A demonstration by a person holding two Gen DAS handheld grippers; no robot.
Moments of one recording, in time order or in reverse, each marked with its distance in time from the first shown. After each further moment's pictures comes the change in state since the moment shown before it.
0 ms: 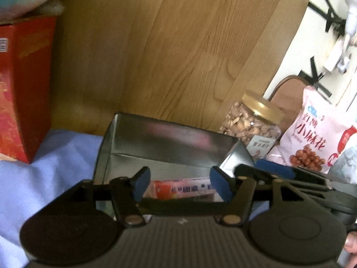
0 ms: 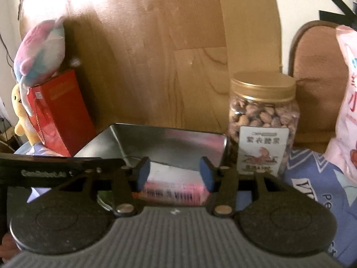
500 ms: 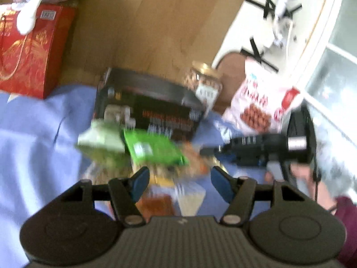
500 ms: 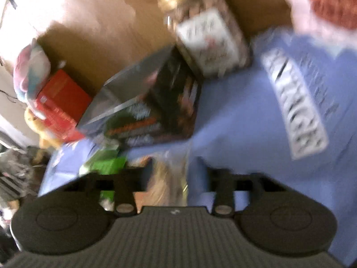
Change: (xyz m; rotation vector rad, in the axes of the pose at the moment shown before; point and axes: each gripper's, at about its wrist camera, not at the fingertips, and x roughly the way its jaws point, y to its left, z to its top) left arm -0.109 -0.018 -0.127 0.013 0.019 -0.143; right arm -0.029 -0.048 -0.080 0.439 0.254 0.148
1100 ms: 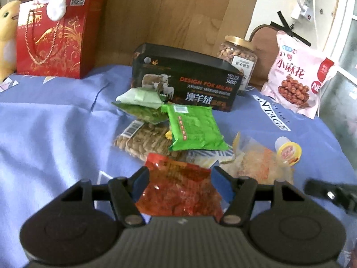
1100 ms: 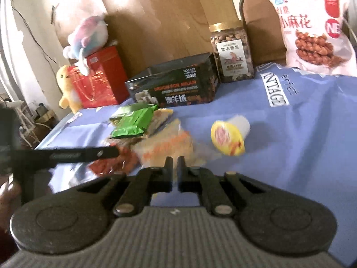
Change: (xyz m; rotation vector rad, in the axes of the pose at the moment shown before) left arm 0.002 0.010 -0.034 0.076 0.016 0.232; right arm -0.113 0.038 -0.148 -0.302 -0.232 -0.037
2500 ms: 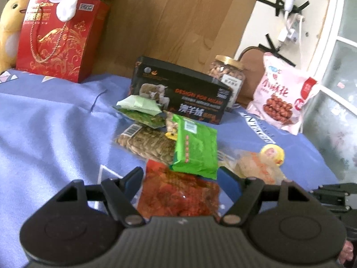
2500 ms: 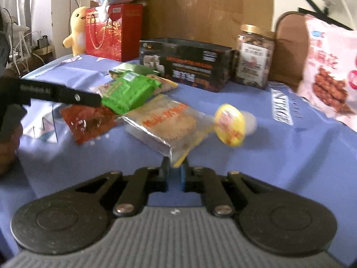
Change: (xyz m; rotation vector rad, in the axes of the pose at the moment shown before) left arm -0.023 0.006 -0.034 -0.049 -0.149 -0.106; right arm 0.021 0.010 -0.020 -0.400 0.083 -0.152
